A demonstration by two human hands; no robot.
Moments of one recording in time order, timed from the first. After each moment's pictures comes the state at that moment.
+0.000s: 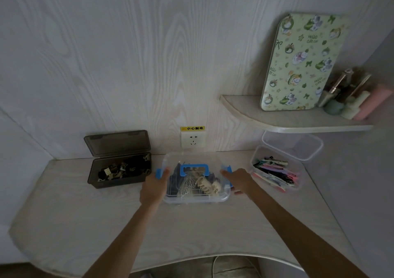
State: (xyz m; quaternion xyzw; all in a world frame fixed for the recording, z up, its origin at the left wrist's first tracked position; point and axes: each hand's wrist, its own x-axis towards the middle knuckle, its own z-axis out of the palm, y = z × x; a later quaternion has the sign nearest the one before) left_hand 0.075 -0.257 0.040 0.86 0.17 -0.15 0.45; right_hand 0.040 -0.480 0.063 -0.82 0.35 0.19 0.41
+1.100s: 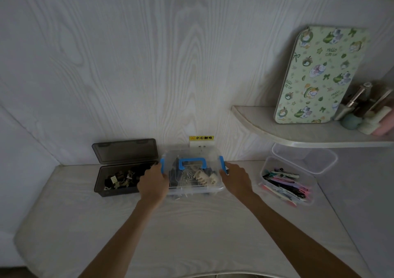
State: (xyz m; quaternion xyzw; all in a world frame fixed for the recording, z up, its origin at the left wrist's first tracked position) left_hand 0.109 -0.241 0.062 0.97 0.05 -0.05 0.24; right_hand 0.073 -0.452 0.067 -0.94 0.19 0.04 0.27
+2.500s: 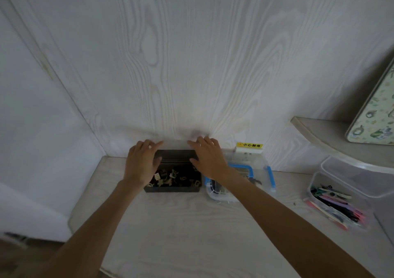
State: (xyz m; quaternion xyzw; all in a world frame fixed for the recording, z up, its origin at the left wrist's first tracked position) left_hand 0.178 -0.074 0.071 0.98 -0.14 0.11 0.11; right_hand 0.175 -0.286 0.089 -0.98 -0.17 -0.05 0.07
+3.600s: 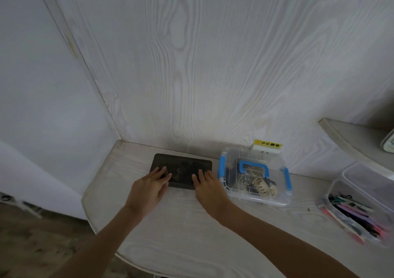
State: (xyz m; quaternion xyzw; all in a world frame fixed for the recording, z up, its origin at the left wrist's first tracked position) left_hand 0.104 -0.047 -0.002 0.97 -0.18 0.09 0.10; right_hand 0.106 -0.255 0.019 -0.95 -0.26 0.08 -0.15
